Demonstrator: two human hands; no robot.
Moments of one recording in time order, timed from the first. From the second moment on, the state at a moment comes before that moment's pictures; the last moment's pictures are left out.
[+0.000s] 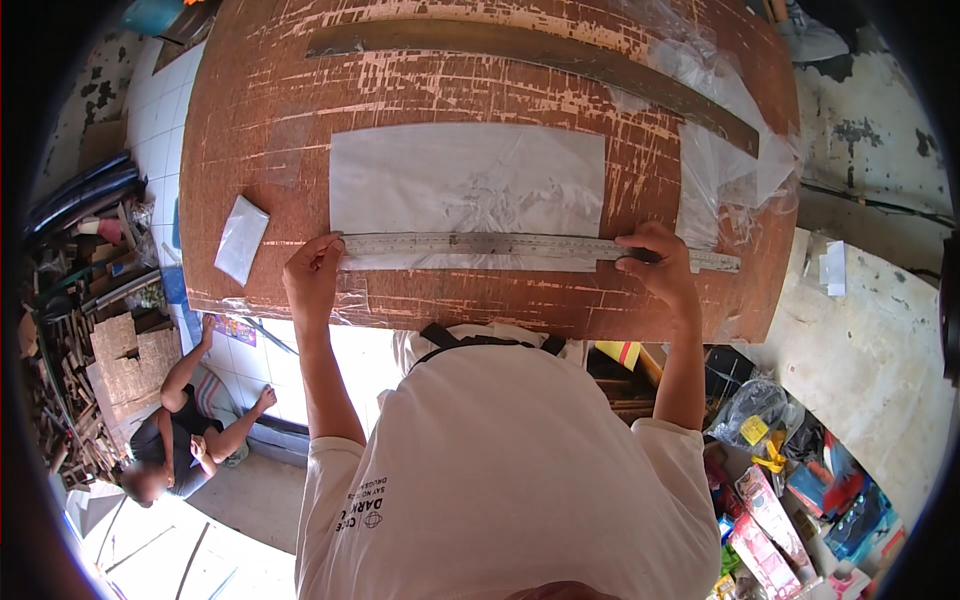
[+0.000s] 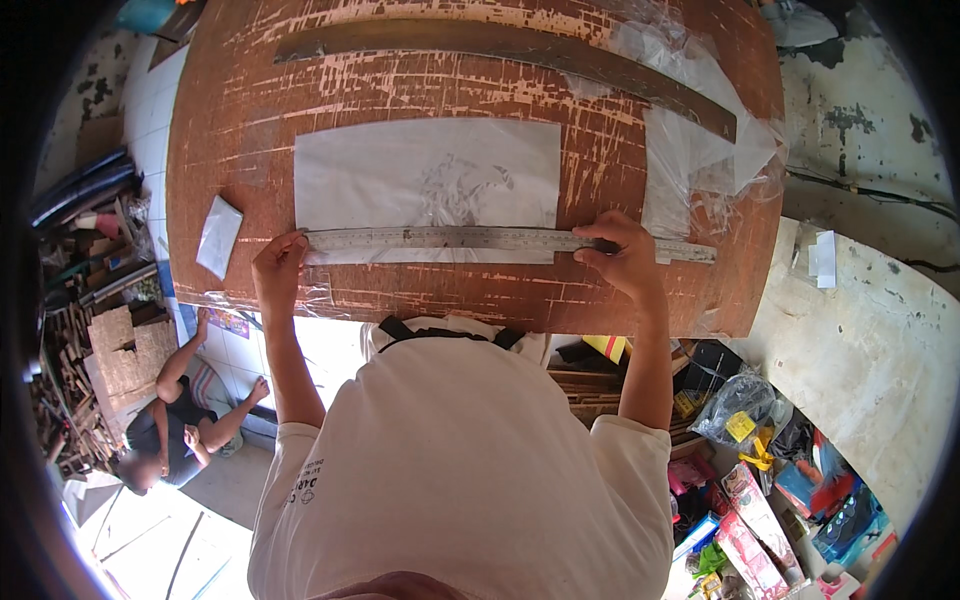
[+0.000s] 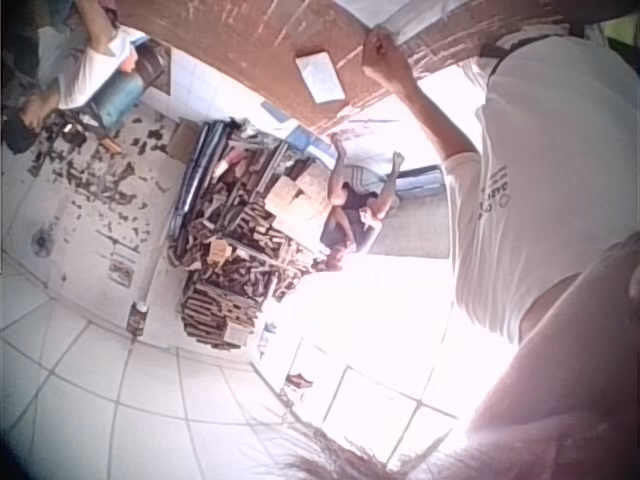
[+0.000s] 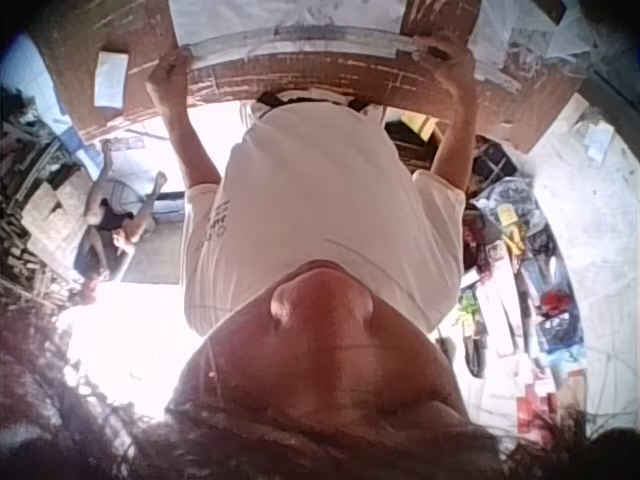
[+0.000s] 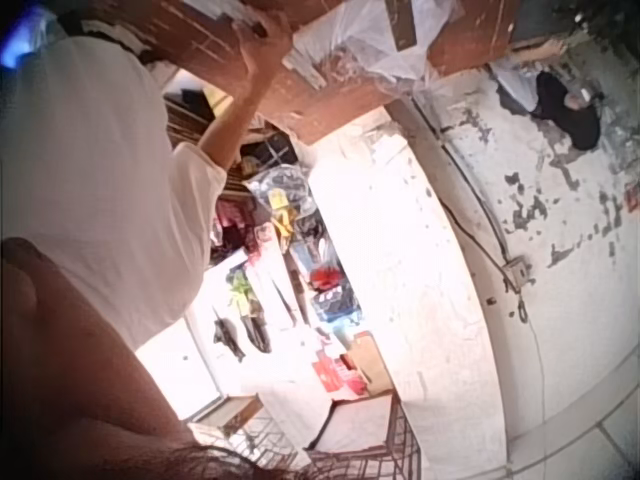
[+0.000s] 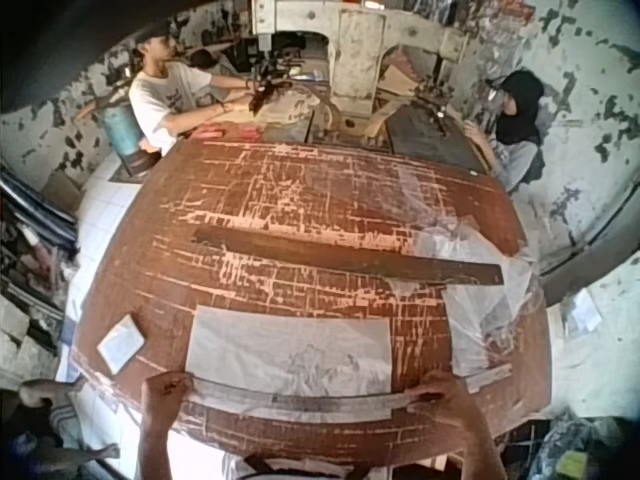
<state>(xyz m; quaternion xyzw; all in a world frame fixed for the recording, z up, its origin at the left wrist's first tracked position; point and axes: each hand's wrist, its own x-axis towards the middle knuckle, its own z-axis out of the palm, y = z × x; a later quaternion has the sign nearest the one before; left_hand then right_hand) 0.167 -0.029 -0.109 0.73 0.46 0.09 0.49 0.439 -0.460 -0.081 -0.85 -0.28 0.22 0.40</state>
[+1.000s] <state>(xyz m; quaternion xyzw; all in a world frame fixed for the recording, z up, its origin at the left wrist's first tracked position) 0.170 -0.033 -0.098 0.72 0.47 0.11 0.50 0.437 -0.458 -0.082 -0.85 -0.29 0.20 0.39</state>
